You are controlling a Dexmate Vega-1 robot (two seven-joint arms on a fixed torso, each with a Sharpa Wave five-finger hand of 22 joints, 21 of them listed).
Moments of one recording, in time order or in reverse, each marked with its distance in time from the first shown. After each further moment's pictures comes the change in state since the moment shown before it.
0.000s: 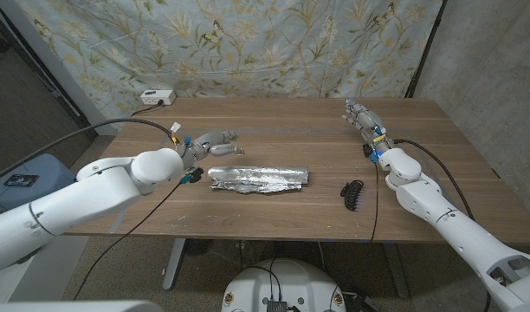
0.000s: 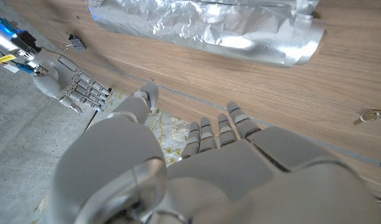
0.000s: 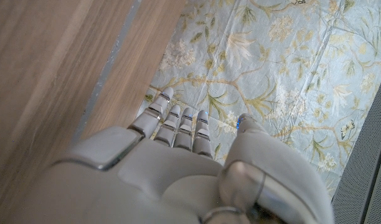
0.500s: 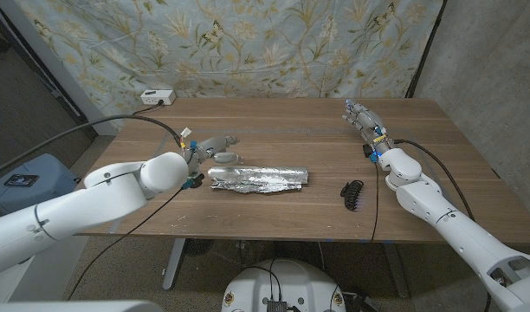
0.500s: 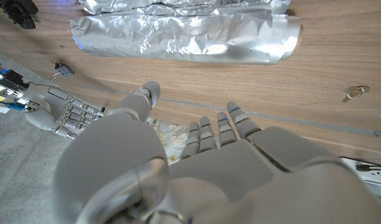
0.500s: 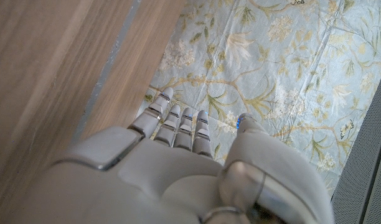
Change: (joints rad) left arm -0.061 0.015 0.105 -0.060 0.177 0.118 -0.018; left_hand 0.041 0.002 0.000 0.000 0.008 0.000 0.000 0.008 0.005 0.005 -0.005 0.007 0.012 0.009 -0.009 0.008 0.000 0.000 0.000 0.007 0.000; right arm 0.000 0.002 0.001 0.002 0.000 0.004 0.001; right_hand 0.000 0.000 0.001 -0.001 -0.005 0.000 0.000 0.000 0.000 0.000 0.000 0.000 0.000 0.000 0.000 0.000 0.000 0.000 0.000 -0.004 0.000
